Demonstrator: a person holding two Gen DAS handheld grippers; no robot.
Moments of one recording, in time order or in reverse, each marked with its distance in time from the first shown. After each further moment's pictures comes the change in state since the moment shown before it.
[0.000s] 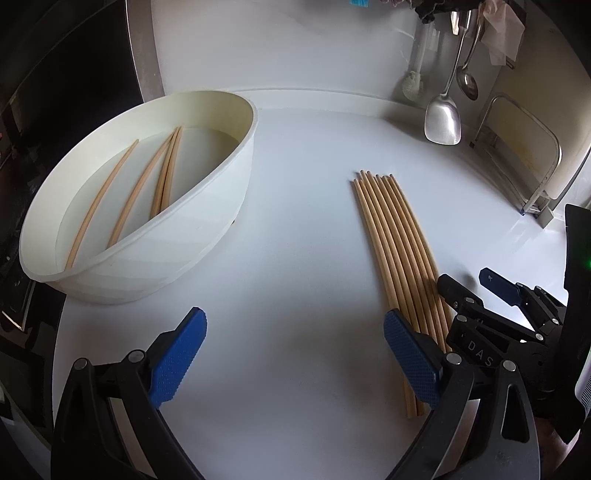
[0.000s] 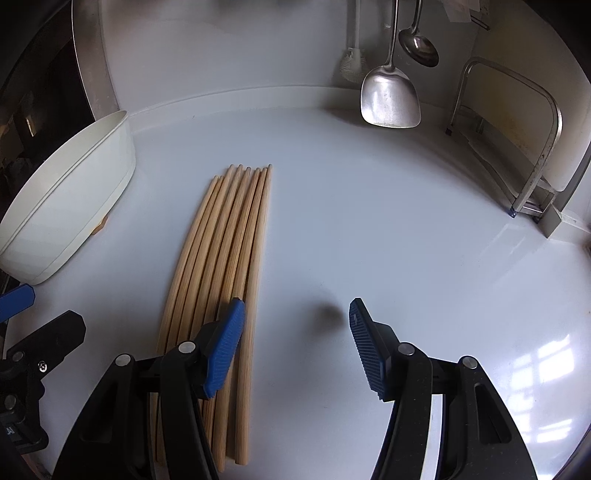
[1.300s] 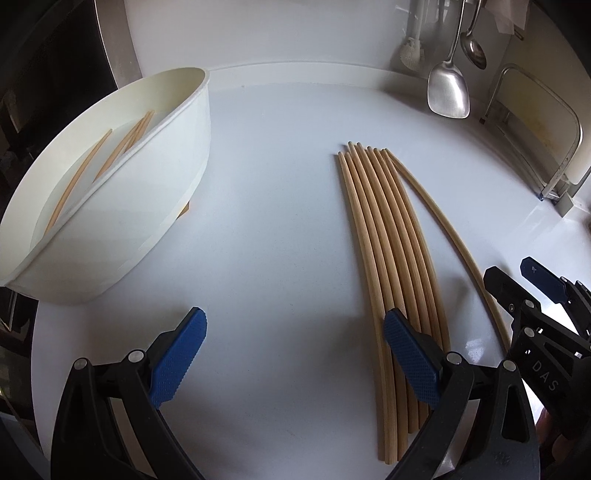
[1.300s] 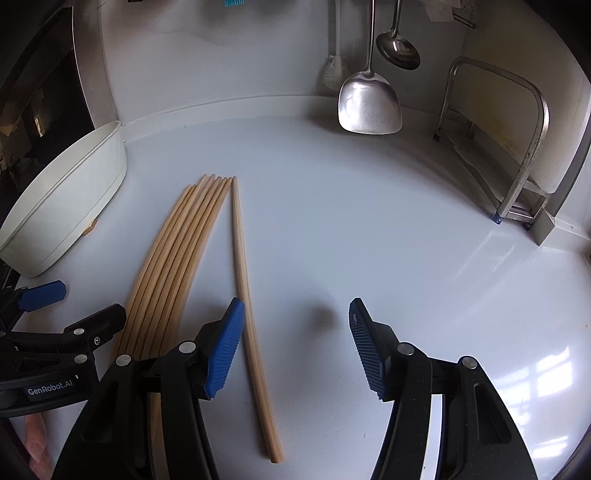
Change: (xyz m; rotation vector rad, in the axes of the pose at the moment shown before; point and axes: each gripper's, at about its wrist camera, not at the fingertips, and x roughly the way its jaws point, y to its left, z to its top) left arm 0.044 -0.036 0.000 0.011 0.063 0.044; right arm -0.006 -0.049 0.003 -0.036 -0.044 0.031
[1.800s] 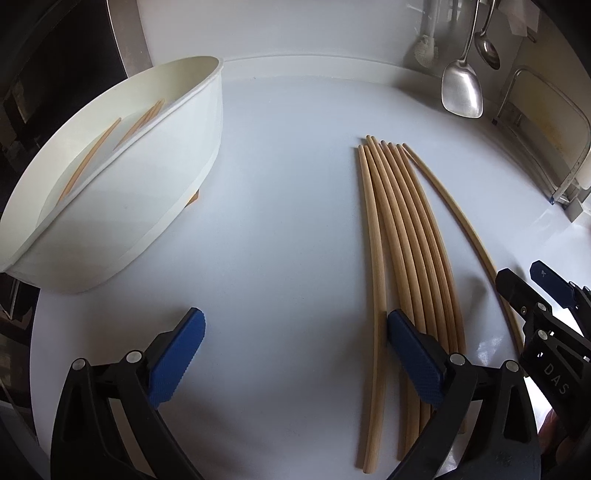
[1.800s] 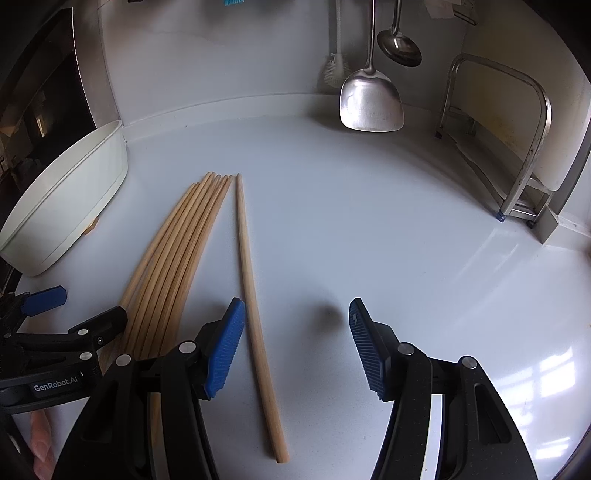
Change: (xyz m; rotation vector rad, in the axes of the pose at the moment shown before) left arm 0.007 0.004 -0.002 -0.028 0.013 0.037; right arm 0.004 0.000 -0.003 0.001 0.006 0.011
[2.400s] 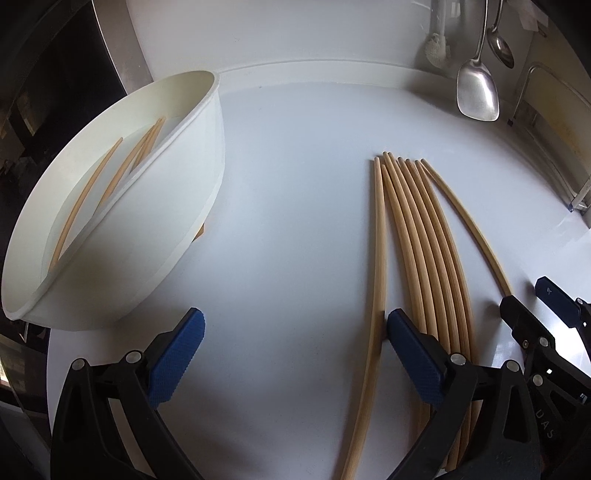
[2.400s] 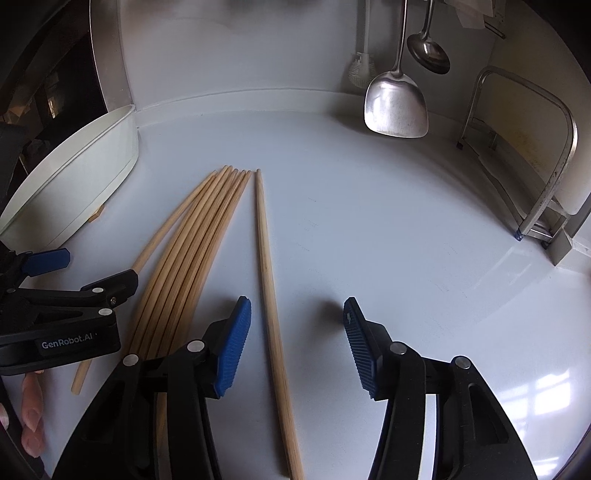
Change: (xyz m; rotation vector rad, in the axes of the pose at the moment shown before) left arm 0.010 -0.003 0.025 0.026 0.000 0.065; right arm 0.009 0.015 0.006 -0.071 0.010 0.015
